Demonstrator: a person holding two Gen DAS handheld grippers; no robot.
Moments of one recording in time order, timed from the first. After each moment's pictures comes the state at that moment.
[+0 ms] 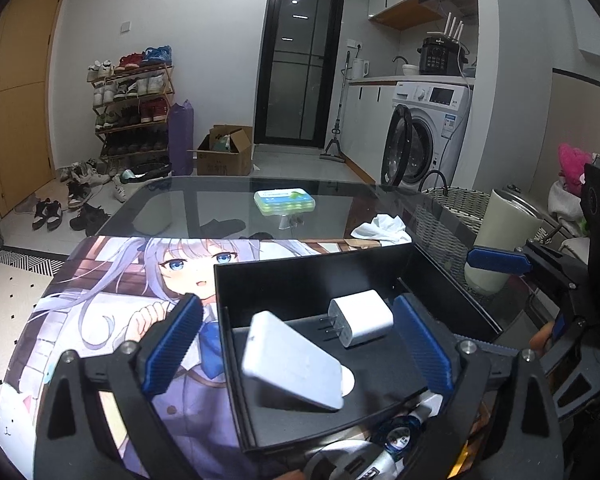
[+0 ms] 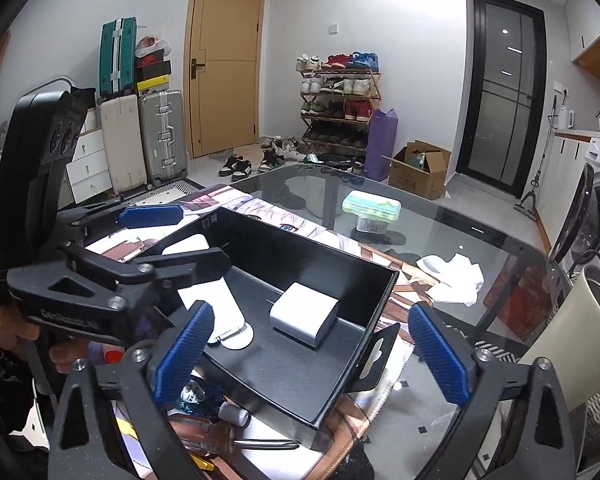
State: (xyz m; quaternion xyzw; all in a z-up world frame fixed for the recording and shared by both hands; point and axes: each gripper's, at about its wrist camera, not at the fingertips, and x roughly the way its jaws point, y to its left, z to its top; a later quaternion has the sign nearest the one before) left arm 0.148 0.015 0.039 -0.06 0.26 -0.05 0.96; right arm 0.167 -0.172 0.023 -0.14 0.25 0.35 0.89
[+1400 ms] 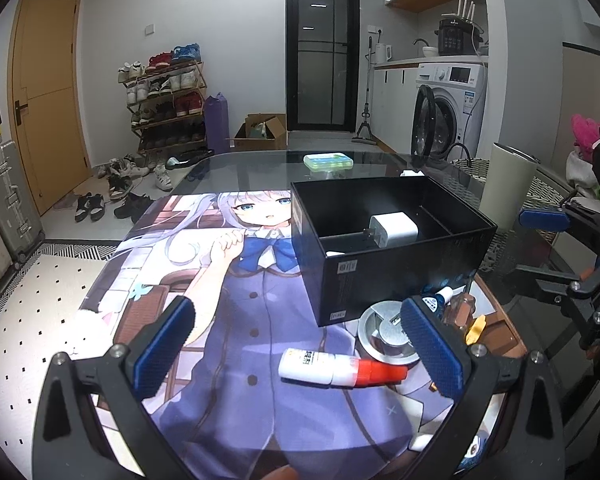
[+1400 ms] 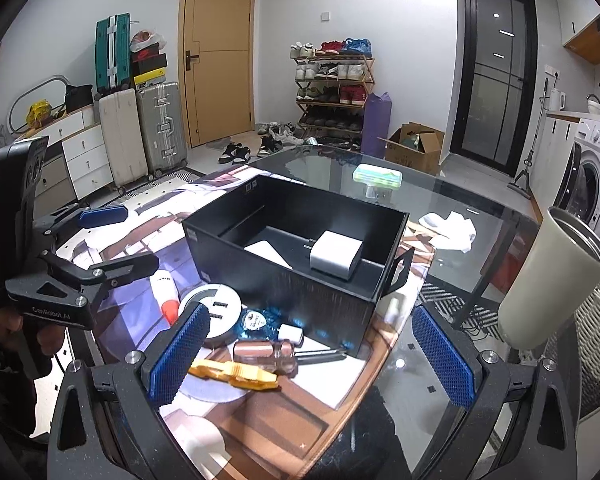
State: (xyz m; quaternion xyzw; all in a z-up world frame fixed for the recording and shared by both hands) left arm 0.042 0.033 0.026 -0.02 0.29 0.01 0.96; right arm 0.088 -0.194 0.028 -0.14 0.28 0.33 0.89
